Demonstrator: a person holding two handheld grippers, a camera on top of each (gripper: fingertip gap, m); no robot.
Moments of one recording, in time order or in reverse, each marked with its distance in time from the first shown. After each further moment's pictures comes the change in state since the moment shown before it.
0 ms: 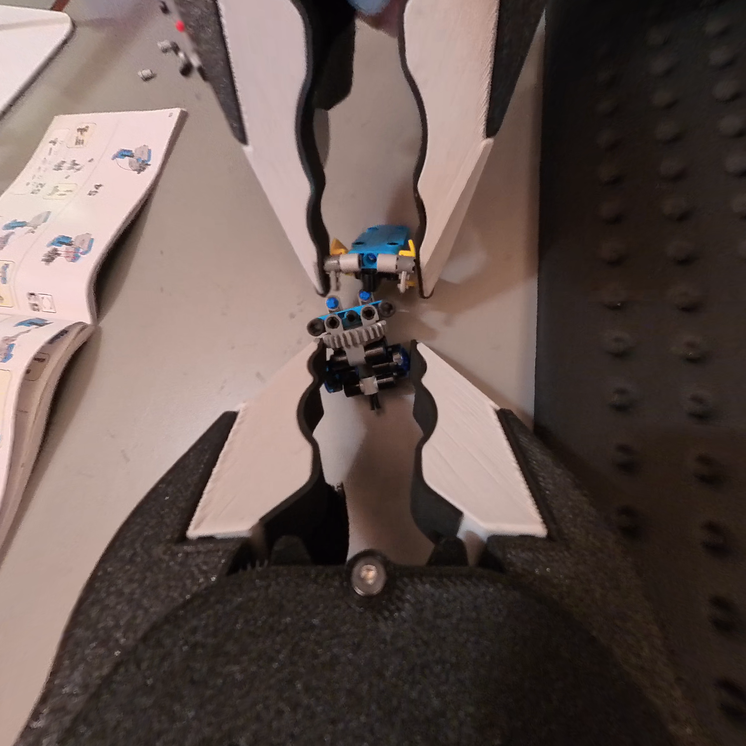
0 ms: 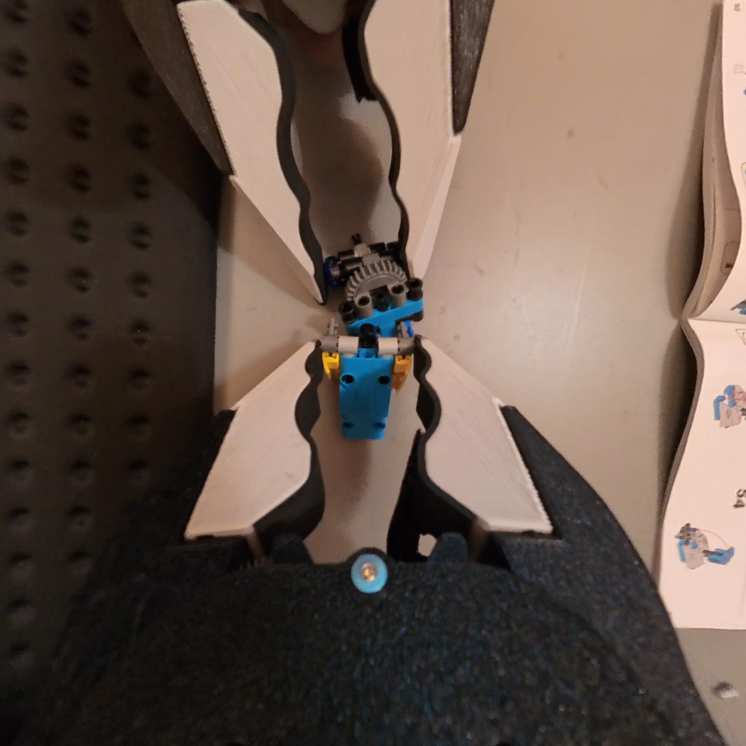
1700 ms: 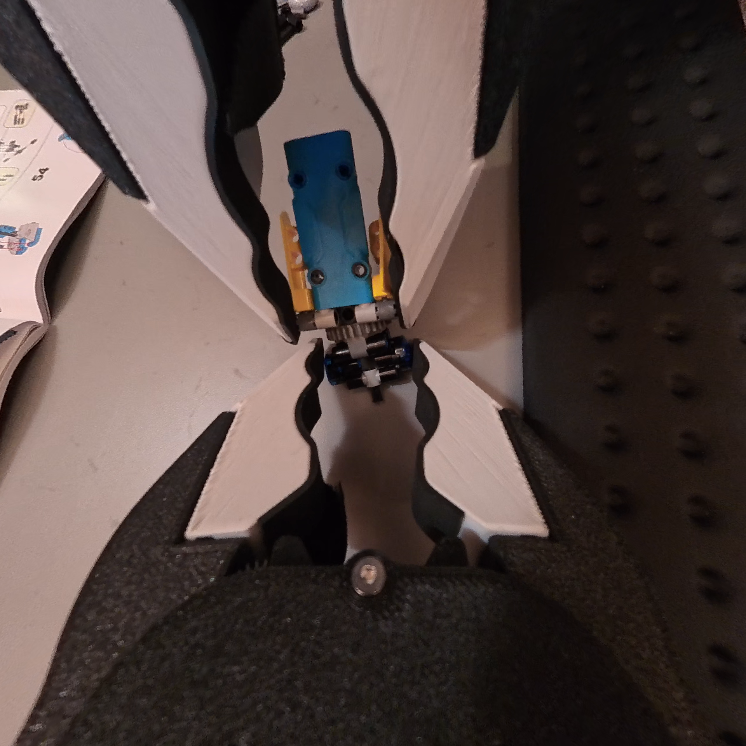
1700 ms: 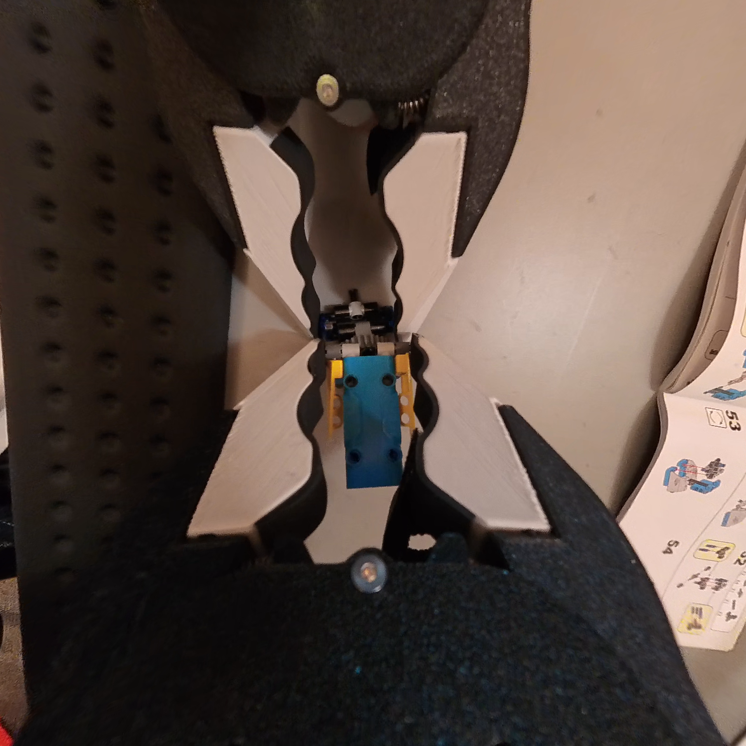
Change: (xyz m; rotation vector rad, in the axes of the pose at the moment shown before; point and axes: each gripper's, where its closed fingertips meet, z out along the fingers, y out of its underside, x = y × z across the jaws) left arm 0.008 0.007 0.002 -0.020 0.078 -0.003; right arm 0.000 -0.029 0.006 -0.154 -0.073 -0.090
